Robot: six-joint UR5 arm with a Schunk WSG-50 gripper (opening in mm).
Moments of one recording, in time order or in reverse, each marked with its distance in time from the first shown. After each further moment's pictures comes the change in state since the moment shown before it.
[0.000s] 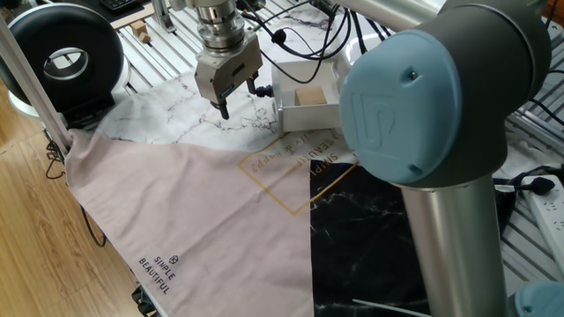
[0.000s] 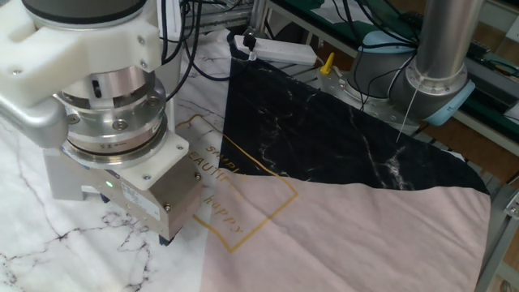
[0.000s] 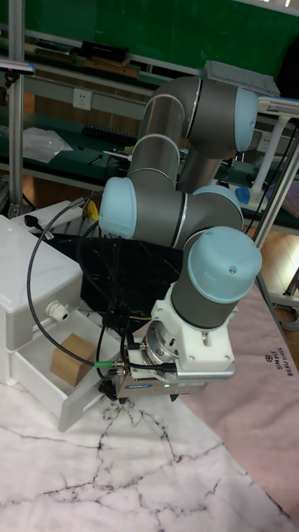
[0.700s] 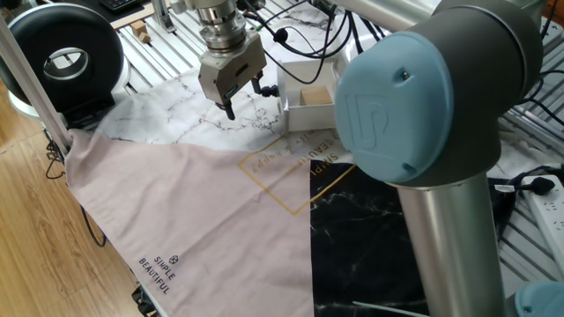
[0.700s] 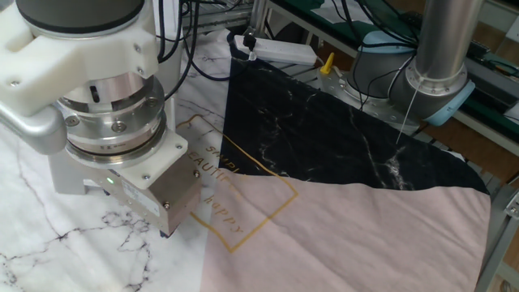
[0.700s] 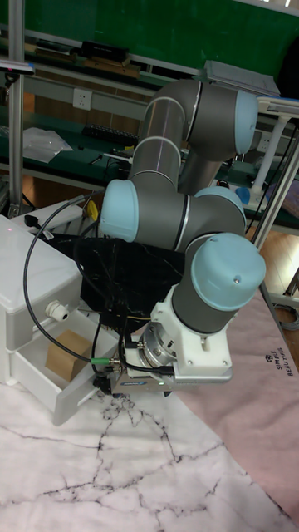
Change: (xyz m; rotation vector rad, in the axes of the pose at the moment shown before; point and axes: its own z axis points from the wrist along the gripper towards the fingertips) arm 0.010 -0.009 0.001 0.033 0.045 0.011
